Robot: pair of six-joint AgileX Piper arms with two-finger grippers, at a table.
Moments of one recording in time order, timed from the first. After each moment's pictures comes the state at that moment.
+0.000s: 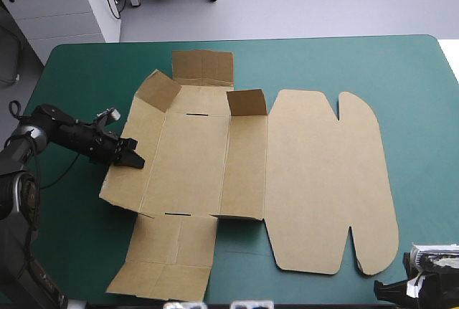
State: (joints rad) left arm 0.23 1.87 -1.24 -0.73 1.24 0.73; right arm -0.10 0.08 -0.52 0.10 1.19 -0.12
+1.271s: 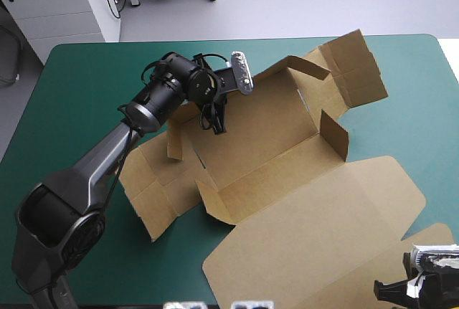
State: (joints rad) left arm -0.62 1.87 -1.87 0.12 1.04 0.76; right arm -0.10 0.08 -0.52 0.10 1.19 -0.12
